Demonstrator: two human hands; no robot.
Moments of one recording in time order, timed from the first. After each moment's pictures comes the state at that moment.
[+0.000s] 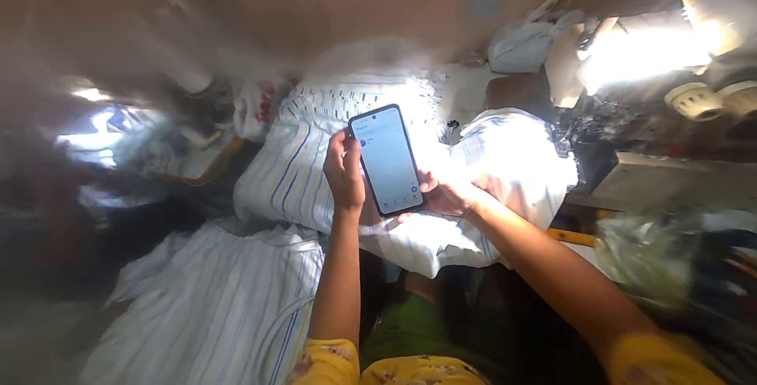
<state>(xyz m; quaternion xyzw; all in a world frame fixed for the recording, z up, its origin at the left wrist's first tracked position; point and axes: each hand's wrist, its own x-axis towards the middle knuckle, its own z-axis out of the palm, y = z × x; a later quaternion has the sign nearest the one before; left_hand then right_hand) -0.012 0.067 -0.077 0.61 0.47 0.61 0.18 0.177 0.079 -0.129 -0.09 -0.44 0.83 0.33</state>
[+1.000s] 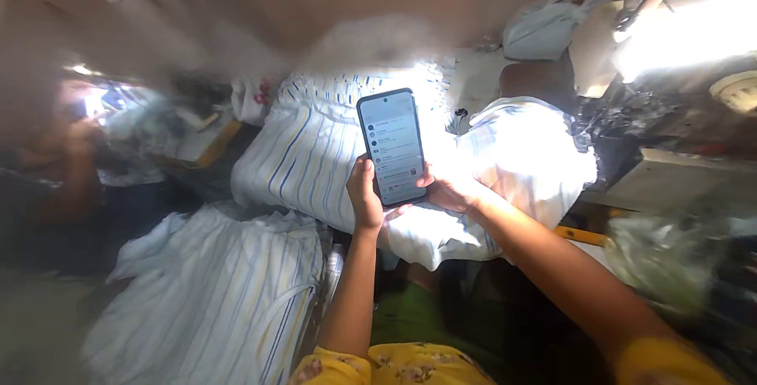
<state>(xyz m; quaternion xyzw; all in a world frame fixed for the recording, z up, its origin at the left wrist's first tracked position) 0.011 0.041 -0.132 0.47 0.39 0.70 0.38 0.170 0.071 -0.130 -0.17 -0.42 0.81 0.37</state>
